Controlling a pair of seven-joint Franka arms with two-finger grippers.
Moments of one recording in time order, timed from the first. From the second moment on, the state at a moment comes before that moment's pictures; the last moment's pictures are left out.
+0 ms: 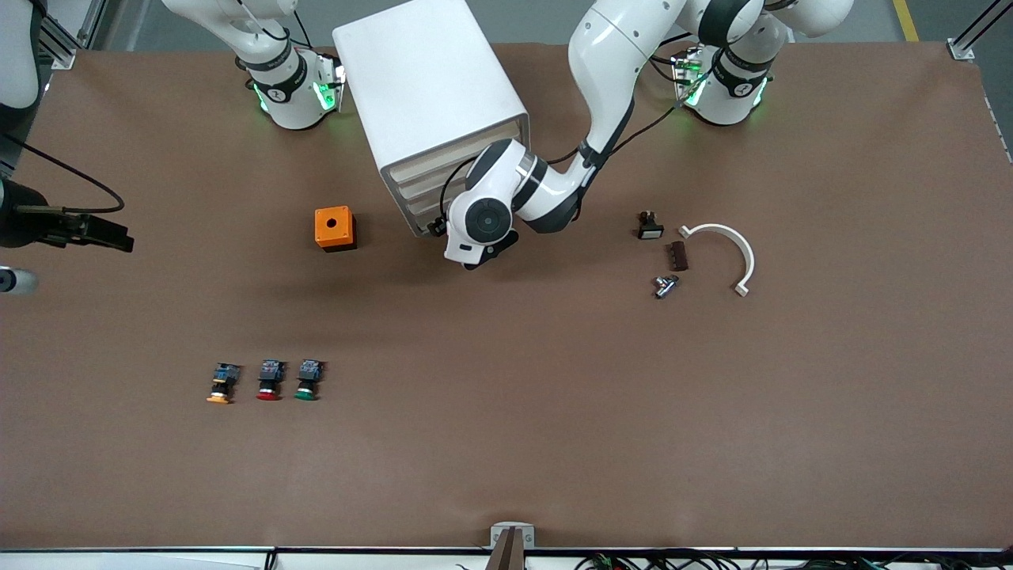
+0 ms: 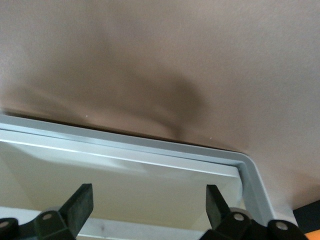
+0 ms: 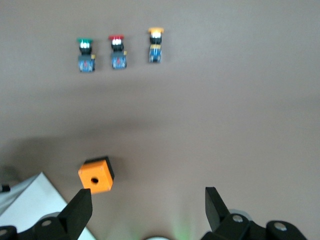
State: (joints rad) left arm -0.98 0.88 0.08 -1.31 -0.70 1.97 -1.17; right arm -0.03 0.17 -0.03 -1.45 -0.02 1.41 0.01
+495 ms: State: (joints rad) left arm -0.84 0.71 0.09 -1.27 -0.46 1.95 -1.16; right arm 0.01 0.08 -0.02 -1.44 -0.02 1.37 0.01
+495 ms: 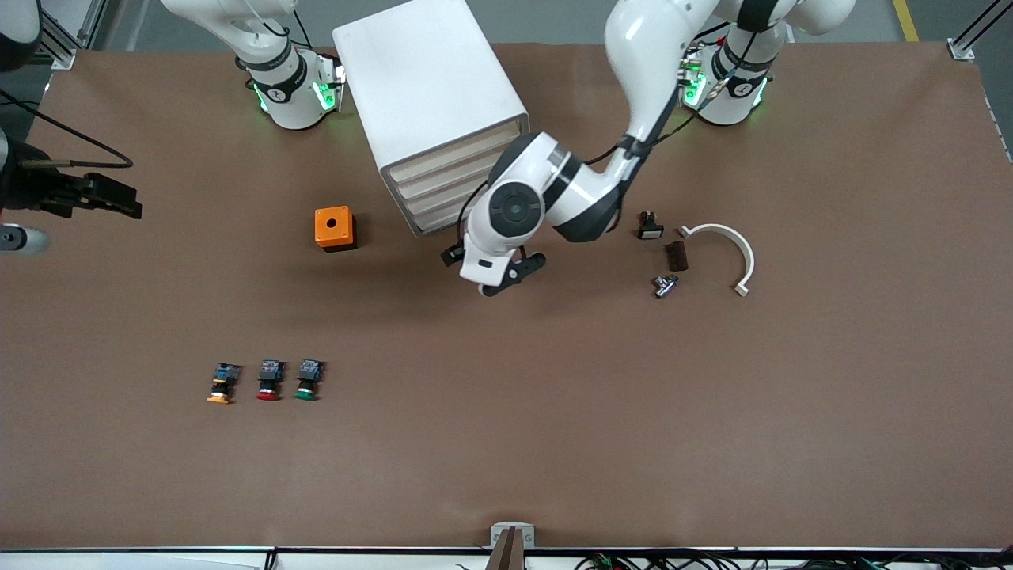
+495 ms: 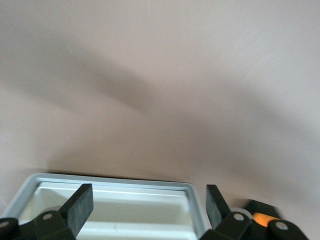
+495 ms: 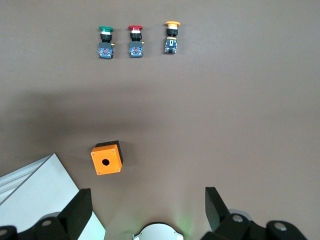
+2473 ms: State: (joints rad) left arm -0.13 0.03 0.09 -1.69 -0.05 1.44 -0.10; right arm -0.02 0.02 -0.02 -1.52 0.00 1.48 -0.07
